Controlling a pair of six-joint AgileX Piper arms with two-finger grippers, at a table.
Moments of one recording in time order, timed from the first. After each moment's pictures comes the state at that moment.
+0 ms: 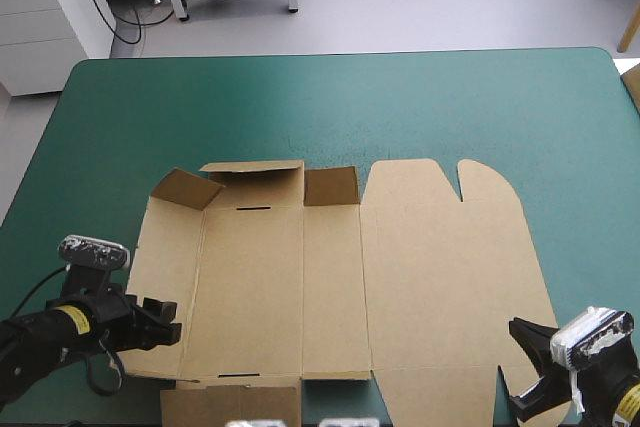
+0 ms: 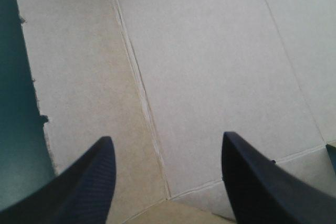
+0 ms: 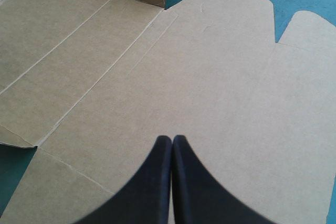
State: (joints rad) left arm -0.34 0.67 -0.77 -0.08 1.13 -0.10; right arm 0.72 0.17 -0.48 -0.18 0.85 0.20
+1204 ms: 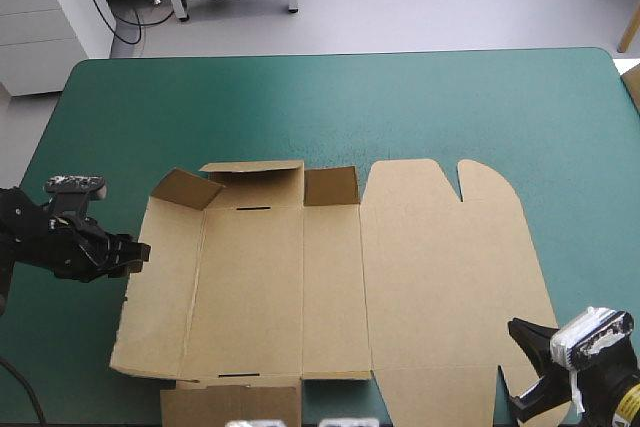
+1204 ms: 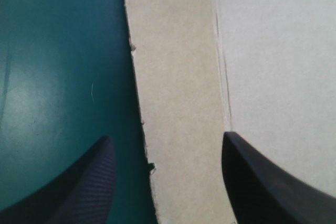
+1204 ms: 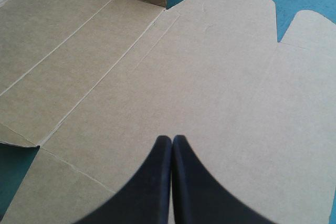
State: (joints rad) left arm 0.21 1.15 -1.00 -0.26 1.24 0.34; right arm 0.72 0.17 -0.48 -0.17 0.85 0.20
